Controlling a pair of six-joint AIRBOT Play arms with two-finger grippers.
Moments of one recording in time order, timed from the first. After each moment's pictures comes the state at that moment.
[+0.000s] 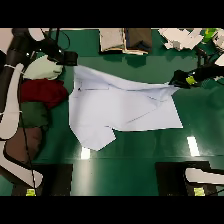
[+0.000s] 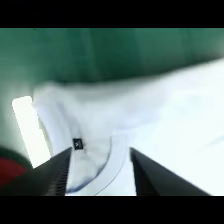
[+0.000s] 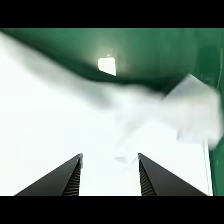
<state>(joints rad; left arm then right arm) -0.18 -1.73 1.97 1.39 -1.33 -1.55 -0.15 -1.40 1.34 -1.17 1.20 1.54</state>
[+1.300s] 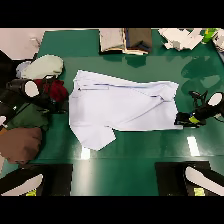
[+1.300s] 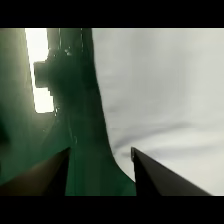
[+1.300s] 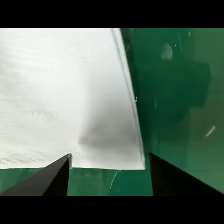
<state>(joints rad) -0.18 -1.14 0.95 1.46 -1.19 -1.74 -0.24 -1.13 0.74 -1.43 1.22 1.50</state>
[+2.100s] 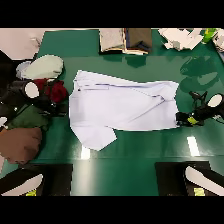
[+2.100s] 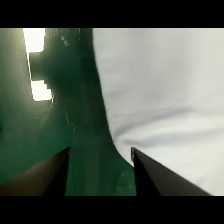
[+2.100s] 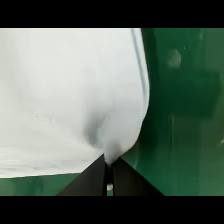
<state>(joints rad) -0.18 -1.14 0.93 1.42 -1.22 -1.71 -0.25 -1.12 0.71 -1.39 1.17 1.51</state>
